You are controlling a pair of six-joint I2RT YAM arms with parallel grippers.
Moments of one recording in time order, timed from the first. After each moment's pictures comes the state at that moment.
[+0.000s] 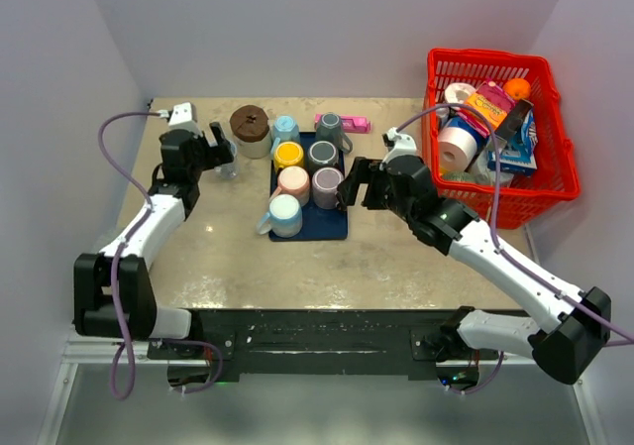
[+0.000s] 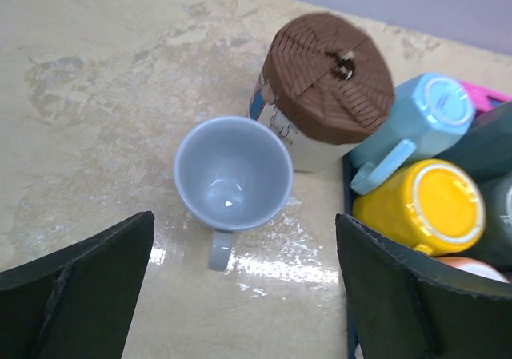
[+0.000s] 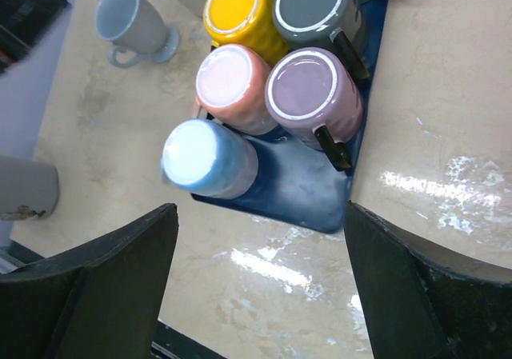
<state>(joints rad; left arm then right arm) -0.06 1.41 0.87 0.21 -0.09 -0.25 0.69 1.14 1.01 -0.32 0.19 0.61</state>
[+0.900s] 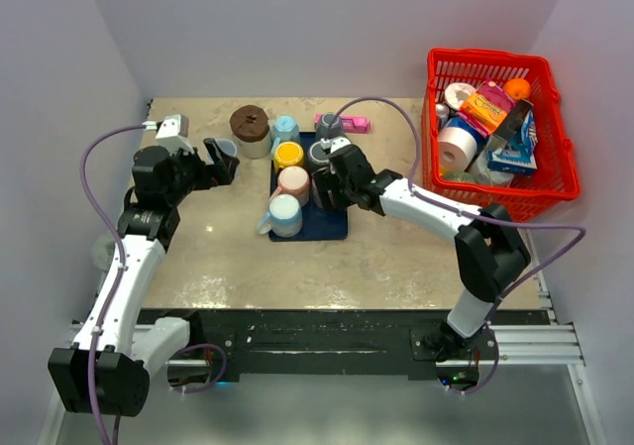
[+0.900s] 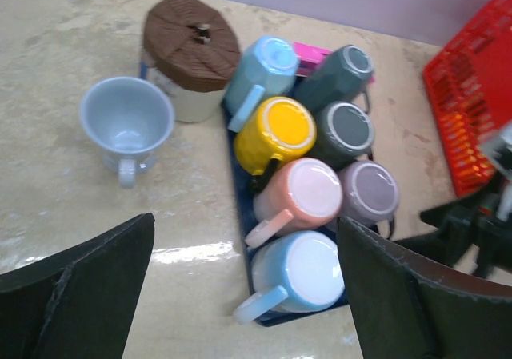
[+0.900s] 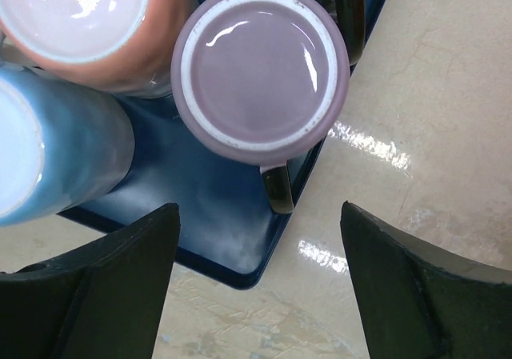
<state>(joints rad) -0.06 1.00 0.91 -0.22 0.17 -0.33 0.69 1.69 1.22 -0.35 0.20 0.23</state>
